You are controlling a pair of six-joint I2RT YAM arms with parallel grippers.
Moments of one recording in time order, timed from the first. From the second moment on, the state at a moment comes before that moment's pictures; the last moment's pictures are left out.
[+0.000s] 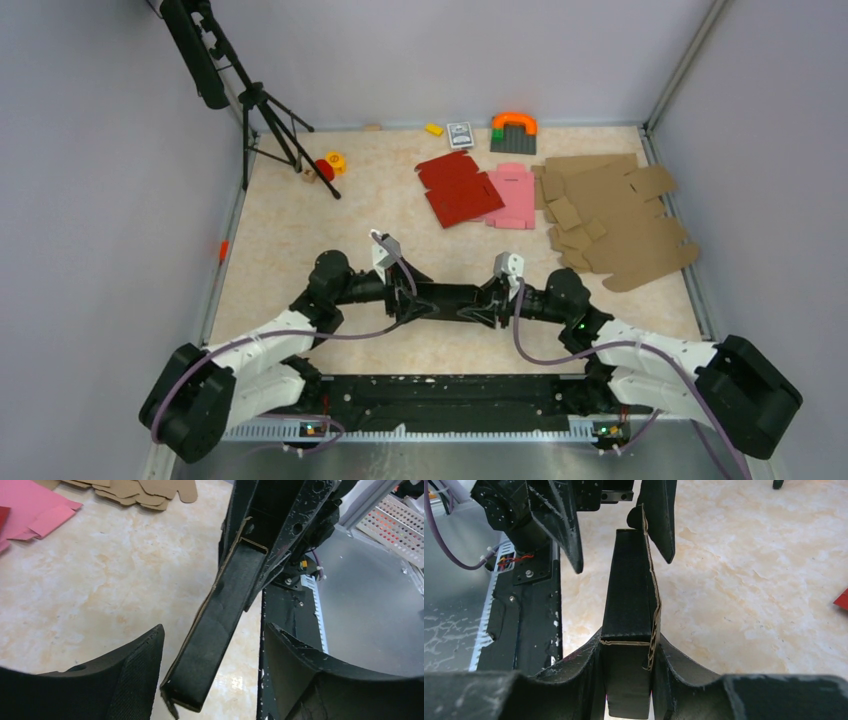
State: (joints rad) left arm -0.56 1.03 0.32 0.66 0.86 -0.29; right arm 0.77 0.99 0.22 0.70 -0.58 0.08
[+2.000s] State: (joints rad) left arm -0.87 1.43 0.72 0.03 0.32 0.35; right arm 0.68 1.05 0.41 0.18 -0.21 0.18
